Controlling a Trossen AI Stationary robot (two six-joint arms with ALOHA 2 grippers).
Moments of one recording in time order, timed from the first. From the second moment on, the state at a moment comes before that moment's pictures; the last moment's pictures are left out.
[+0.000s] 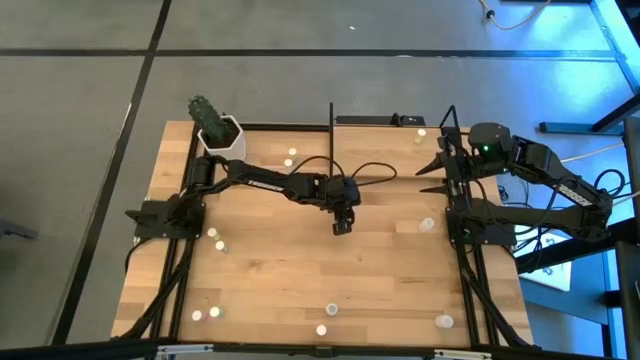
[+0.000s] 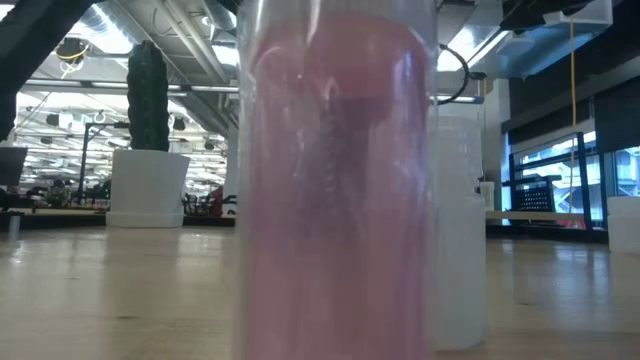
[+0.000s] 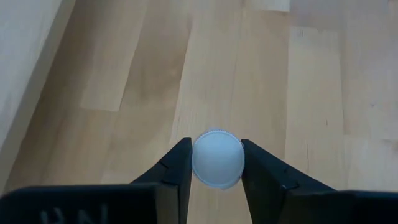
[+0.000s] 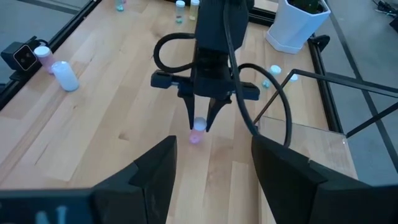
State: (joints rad) left arm 0.07 2.10 1.53 -0.32 -0.06 -0.08; right arm -0.41 0.71 1.04 -0.96 -0.40 -0.48
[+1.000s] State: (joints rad) left arm 0.06 2.05 1.53 -0.33 -0.08 -0.12; right arm -0.41 0.71 1.04 -0.96 -0.40 -0.48
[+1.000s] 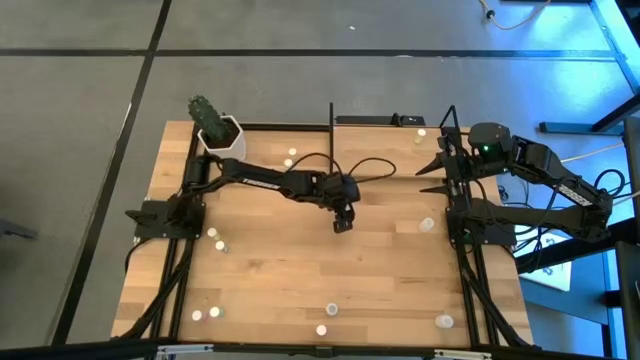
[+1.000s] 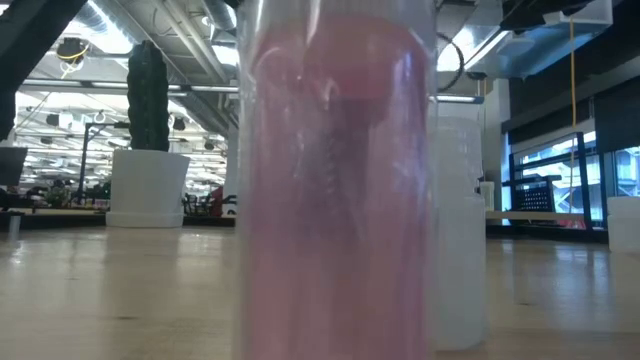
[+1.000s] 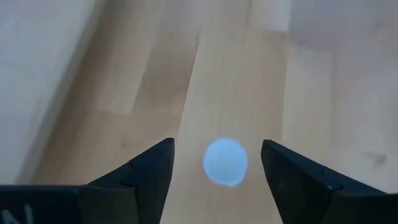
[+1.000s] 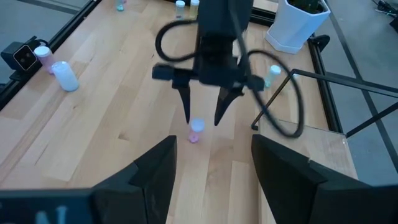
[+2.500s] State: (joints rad) left arm -0.19 1.68 1.53 -0.81 -0.41 -0.59; right arm -0.41 0.73 1.04 -0.83 -0.39 -0.18
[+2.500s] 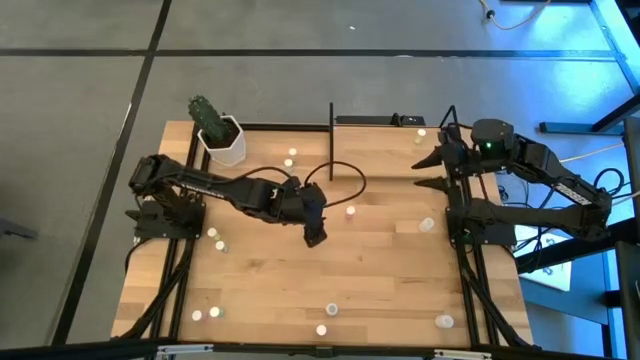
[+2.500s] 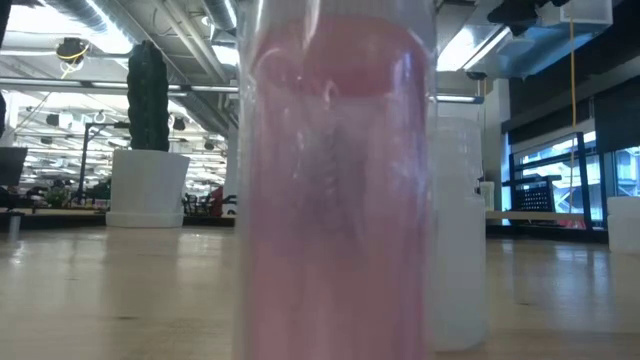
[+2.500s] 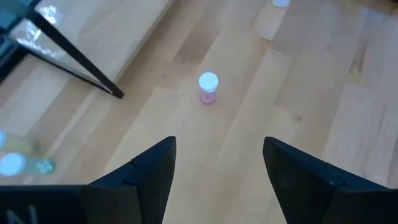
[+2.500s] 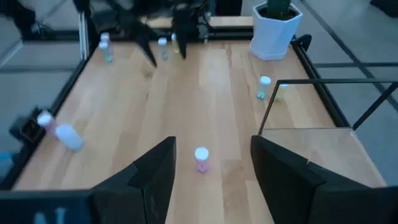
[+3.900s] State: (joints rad) left arm -0.24 1.60 1.53 -0.91 -0.52 -0.68; right arm -0.11 1.55 1.04 -0.54 -0.14 -0.41
